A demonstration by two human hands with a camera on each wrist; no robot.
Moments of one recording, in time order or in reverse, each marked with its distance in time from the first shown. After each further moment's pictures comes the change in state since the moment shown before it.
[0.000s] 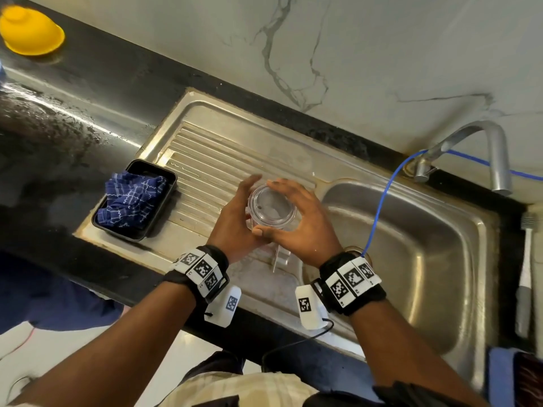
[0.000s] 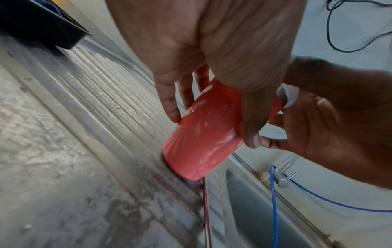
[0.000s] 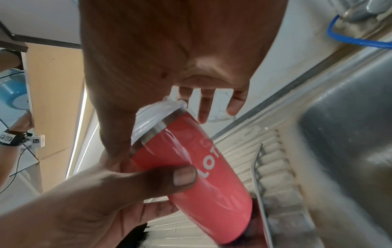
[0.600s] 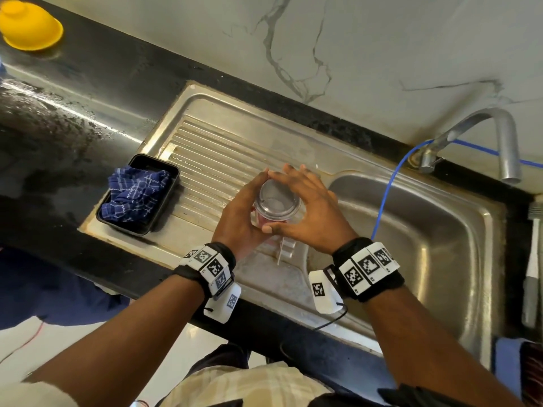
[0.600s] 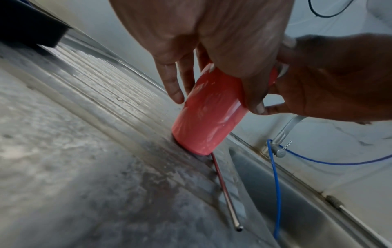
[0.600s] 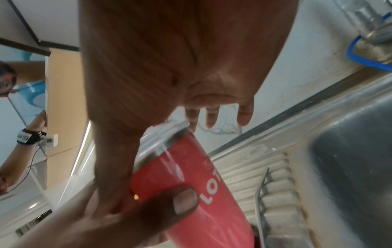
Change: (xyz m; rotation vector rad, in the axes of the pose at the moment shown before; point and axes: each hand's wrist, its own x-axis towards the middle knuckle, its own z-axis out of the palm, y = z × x) left_hand -0.007 -0.009 0.006 0.110 0.066 0.053; right_hand 0.003 -0.003 -0.018 -0.140 -0.190 0.055
